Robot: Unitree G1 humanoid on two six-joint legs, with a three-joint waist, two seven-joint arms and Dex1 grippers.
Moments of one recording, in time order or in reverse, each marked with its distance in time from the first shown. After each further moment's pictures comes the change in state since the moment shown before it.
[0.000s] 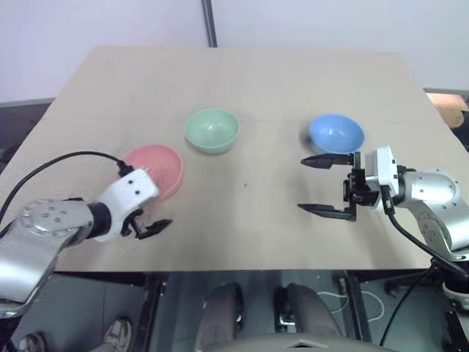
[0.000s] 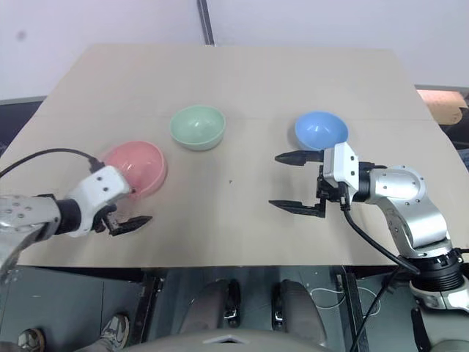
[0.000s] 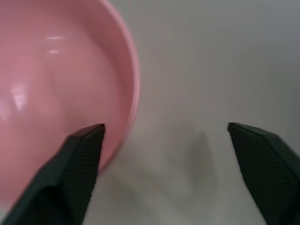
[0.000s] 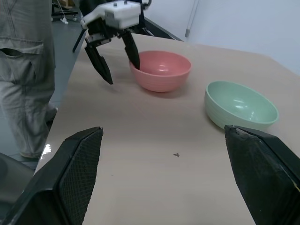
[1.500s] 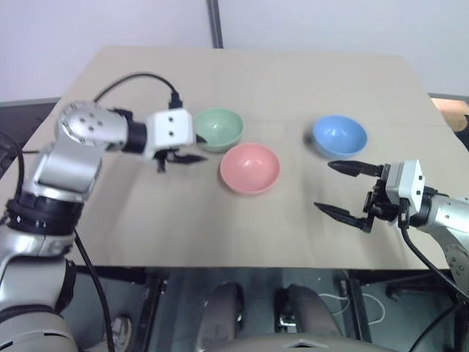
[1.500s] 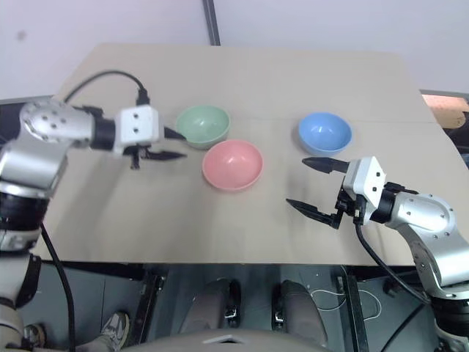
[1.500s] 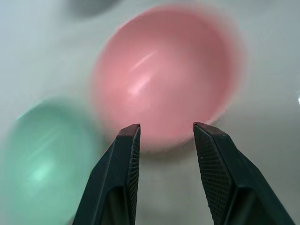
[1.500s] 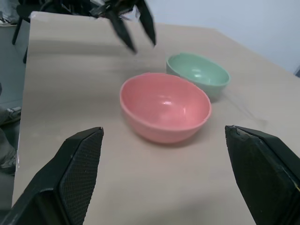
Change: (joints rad) left arm -0.883 -0.179 -0.388 0.725 0.306 -0.731 -0.474; right arm 0.241 -0.038 -0.148 -0.193 0.024 0.058 -0.216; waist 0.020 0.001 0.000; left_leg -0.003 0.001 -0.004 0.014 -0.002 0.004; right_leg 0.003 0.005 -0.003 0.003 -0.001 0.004
